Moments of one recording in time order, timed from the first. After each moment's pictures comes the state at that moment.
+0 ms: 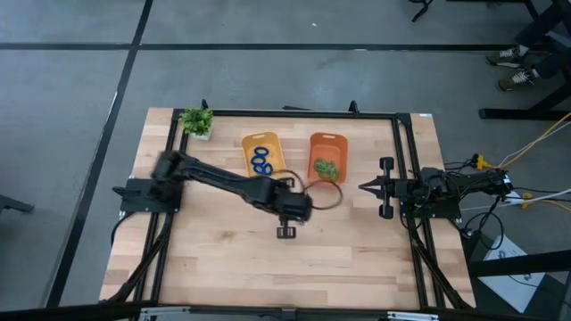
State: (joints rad) left arm -0.20 2.01 1.74 -0.90 -0.22 -0.21; right arm 0.16 0.00 0.01 0.05 0.16 -0.40
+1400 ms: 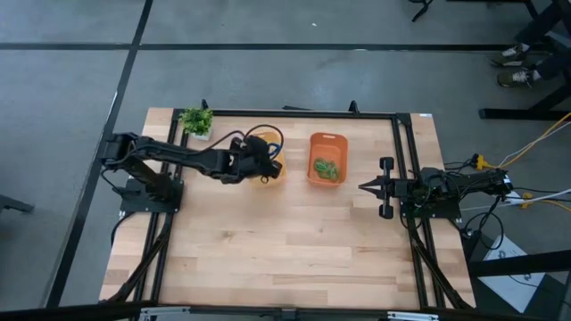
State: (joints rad) left arm 0.02 1.52 1.04 -0.37 -0.81 -0.73; right arm 0.16 0.00 0.01 0.05 0.16 -0.40
